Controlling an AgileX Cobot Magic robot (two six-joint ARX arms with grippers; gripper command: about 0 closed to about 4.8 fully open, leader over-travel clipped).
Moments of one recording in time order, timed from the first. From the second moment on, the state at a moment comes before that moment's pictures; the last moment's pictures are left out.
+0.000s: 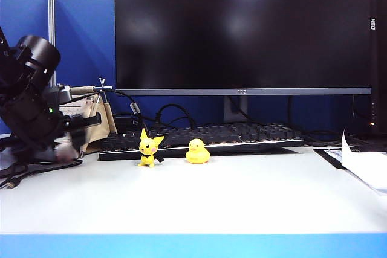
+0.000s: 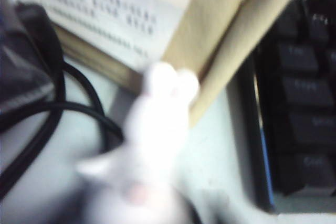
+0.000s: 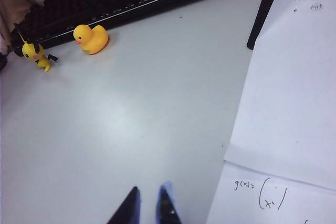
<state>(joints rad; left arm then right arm) -0.19 1.91 0.90 0.42 -0.11 -0.36 0.45 0.07 0.05 -0.30 0.11 0.39</state>
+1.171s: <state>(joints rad) -0.23 1.81 0.90 0.34 -0.05 -0.34 0.45 0.07 0.05 -0.30 0.11 0.39</state>
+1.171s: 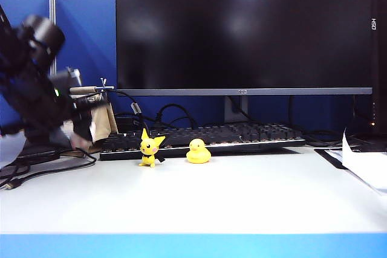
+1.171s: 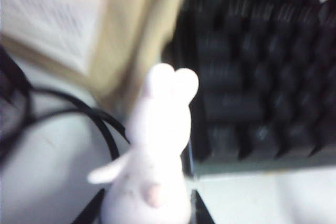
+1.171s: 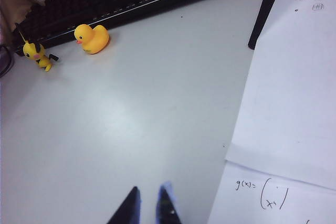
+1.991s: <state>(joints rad) -0.38 1.61 0.89 0.10 -0.05 -0.29 0.45 0.07 0.05 -0.30 0.11 0.39</state>
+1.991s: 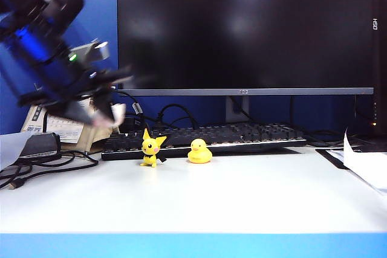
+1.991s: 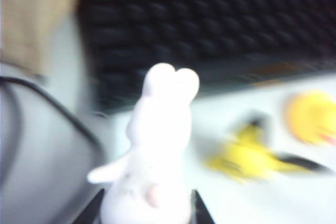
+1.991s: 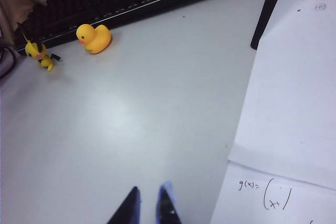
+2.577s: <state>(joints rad) -0.81 1.59 0.89 0.09 -0.23 -0.47 0.45 0.06 0.05 -0.30 0.11 0.39</state>
